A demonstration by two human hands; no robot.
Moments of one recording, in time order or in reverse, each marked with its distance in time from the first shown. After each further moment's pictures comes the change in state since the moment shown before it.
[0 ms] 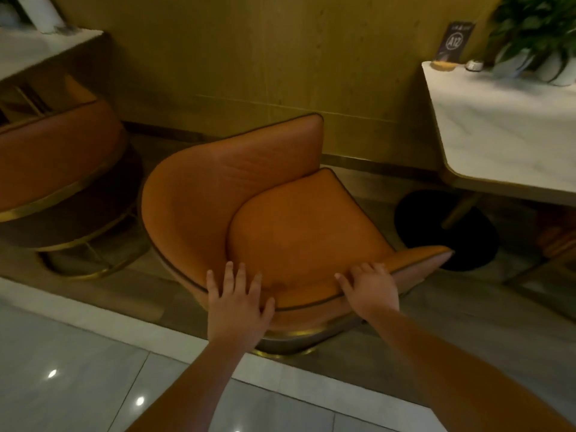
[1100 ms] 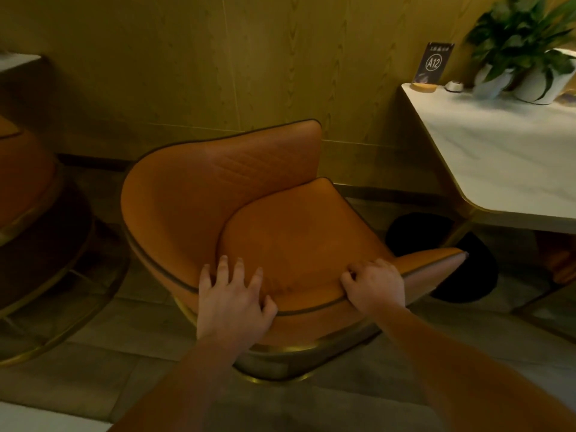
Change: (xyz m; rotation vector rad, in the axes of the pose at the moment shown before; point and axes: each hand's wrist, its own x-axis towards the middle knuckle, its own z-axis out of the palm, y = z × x) left_hand 0.206 -0.005 0.007 0.047 0.143 0.141; right_hand 0.182 0.019 0.019 -0.056 0.212 0.115
